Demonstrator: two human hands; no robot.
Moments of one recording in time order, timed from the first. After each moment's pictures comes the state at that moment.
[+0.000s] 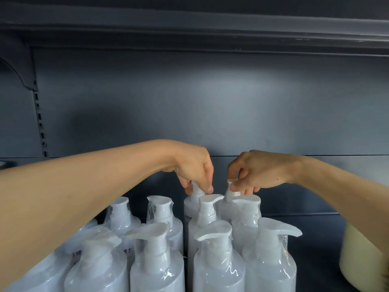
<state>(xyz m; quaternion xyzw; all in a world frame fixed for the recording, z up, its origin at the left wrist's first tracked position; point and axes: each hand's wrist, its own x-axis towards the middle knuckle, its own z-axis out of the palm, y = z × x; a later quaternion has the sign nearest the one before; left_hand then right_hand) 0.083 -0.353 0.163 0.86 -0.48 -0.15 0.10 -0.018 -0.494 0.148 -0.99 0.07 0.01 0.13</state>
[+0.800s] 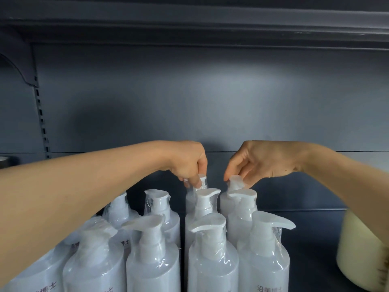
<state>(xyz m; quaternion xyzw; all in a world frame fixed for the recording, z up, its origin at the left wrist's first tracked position) 0.086 -0.351 0.155 0.87 -0.48 -0.06 0.08 -0.024 -0.512 0.156 -0.98 -0.02 0.02 0.21</state>
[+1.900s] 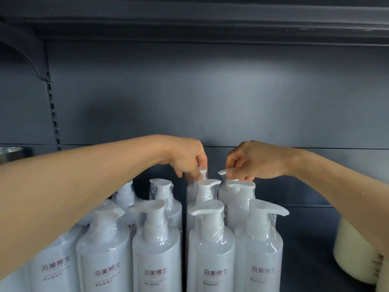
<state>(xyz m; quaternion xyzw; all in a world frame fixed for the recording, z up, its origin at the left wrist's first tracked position) 0.082 -0.342 0.151 0.87 -0.46 -0.11 0.11 -0.026 -0.493 0.142 -0.99 0.04 -0.03 0.14</state>
